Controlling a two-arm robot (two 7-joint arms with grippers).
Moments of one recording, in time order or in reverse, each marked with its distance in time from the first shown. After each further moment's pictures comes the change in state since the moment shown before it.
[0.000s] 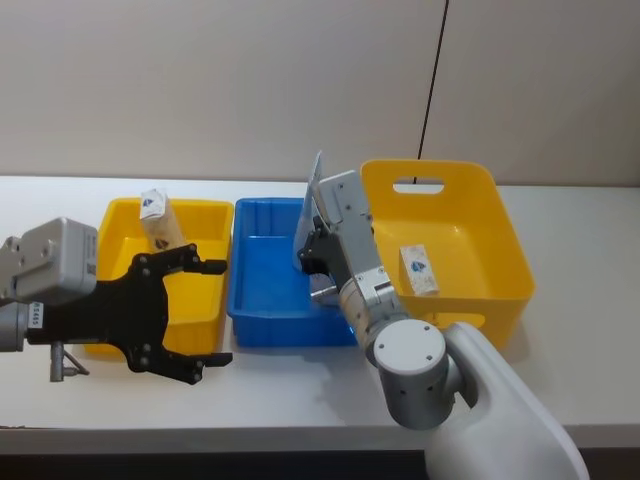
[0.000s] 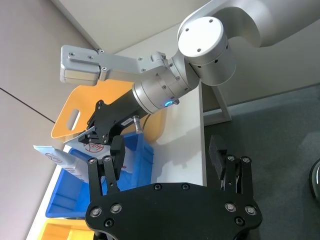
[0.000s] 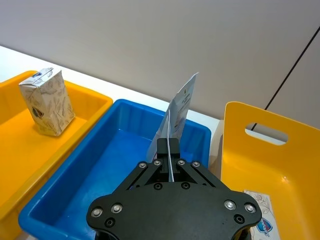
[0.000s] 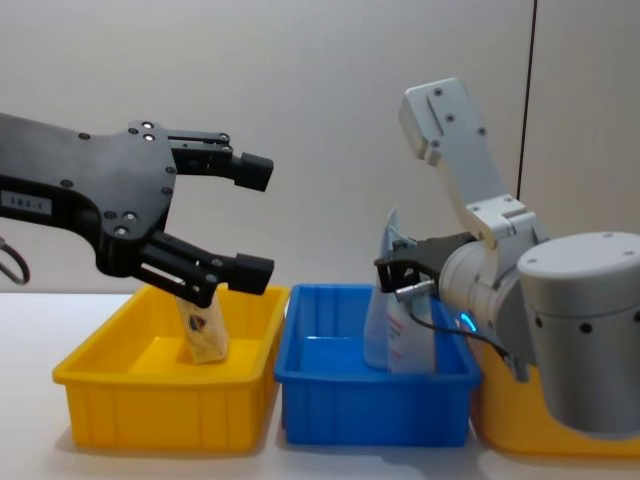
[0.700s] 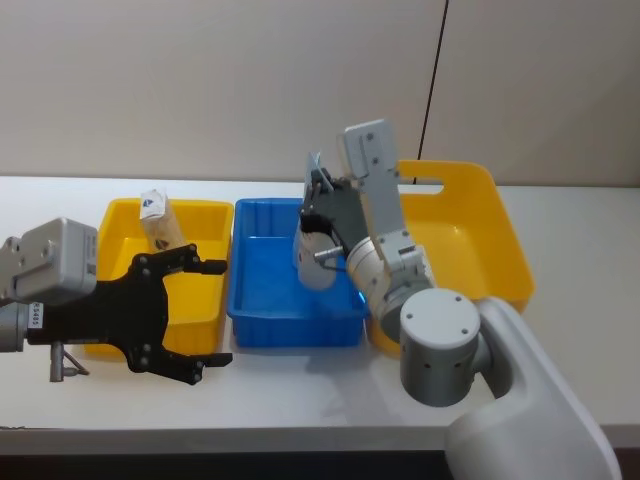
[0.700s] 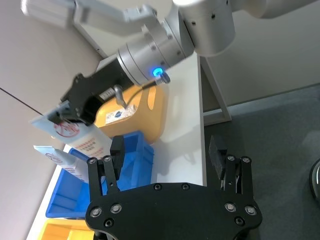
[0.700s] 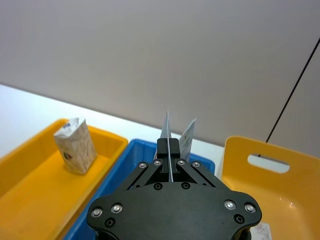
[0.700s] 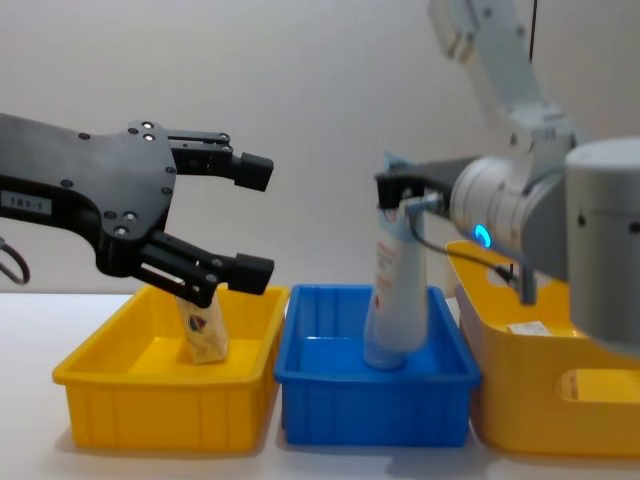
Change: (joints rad) left arm 0.000 0.000 0.000 0.000 0.000 0.000 0.000; right arm -0.047 -0.002 0.037 -0.211 0.054 0.055 0.082
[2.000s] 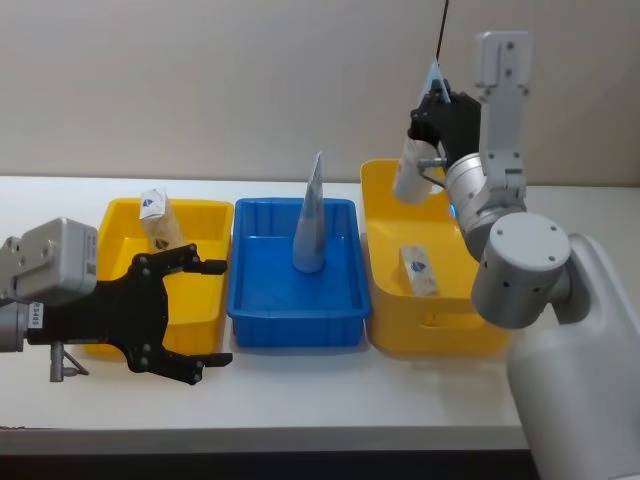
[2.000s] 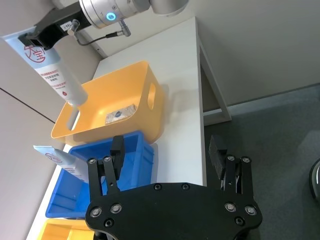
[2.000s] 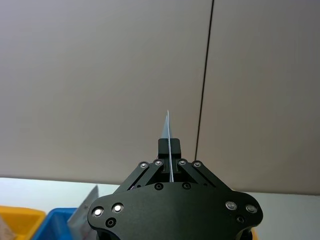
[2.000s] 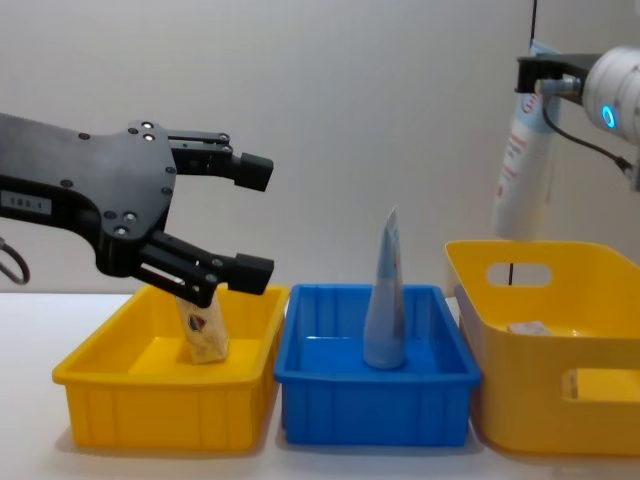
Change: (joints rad) left arm 0.000 0.000 0.000 0.000 0.000 0.000 0.000; right arm 0.114 0.005 0.204 0.007 0.027 -0.042 -0.057
